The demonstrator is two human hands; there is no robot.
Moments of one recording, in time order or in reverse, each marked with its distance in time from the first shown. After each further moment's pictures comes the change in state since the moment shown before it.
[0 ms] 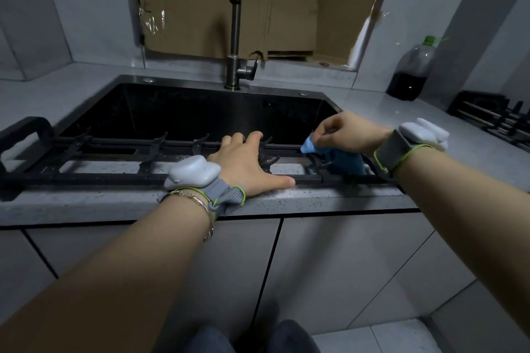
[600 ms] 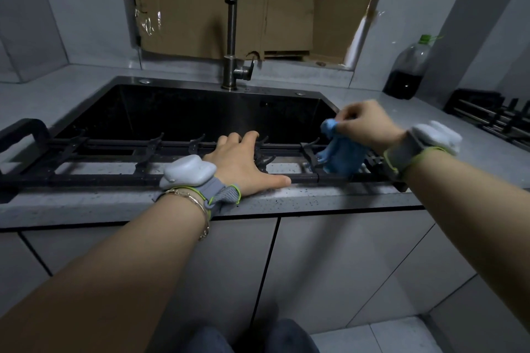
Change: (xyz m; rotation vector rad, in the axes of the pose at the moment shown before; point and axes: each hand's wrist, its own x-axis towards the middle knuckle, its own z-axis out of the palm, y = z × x) left_hand -0.001 0.001 -0.002 0.021 -0.023 -0.003; right_hand -0.008 0.014 -0.012 0.126 0.314 0.053
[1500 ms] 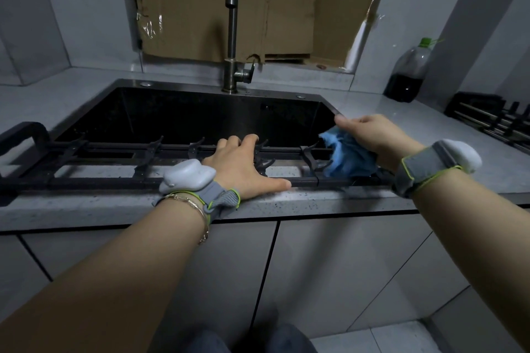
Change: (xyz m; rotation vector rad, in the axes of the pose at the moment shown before) left_hand 0.002 -0.002 0.002 -0.008 0.020 -0.008; right_hand -0.021 -0.009 -0.001 0.317 -0.038 0.270
